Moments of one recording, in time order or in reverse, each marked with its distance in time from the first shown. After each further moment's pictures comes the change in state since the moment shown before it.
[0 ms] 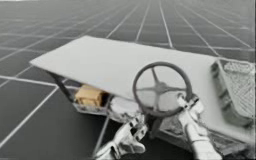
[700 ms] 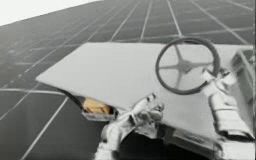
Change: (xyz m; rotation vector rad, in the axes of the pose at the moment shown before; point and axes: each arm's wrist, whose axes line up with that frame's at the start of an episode) left arm 0.076 -0.031 0.062 0.082 0.032 0.049; right arm 0.087 0.040 0.048 0.058 0.023 -0.031
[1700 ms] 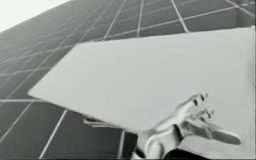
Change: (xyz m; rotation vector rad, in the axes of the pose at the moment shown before) left arm 0.028 -0.119 -0.038 0.132 -0.038 -0.184; right arm -0.027 -0.291 0.257 0.161 -0.329 -0.526
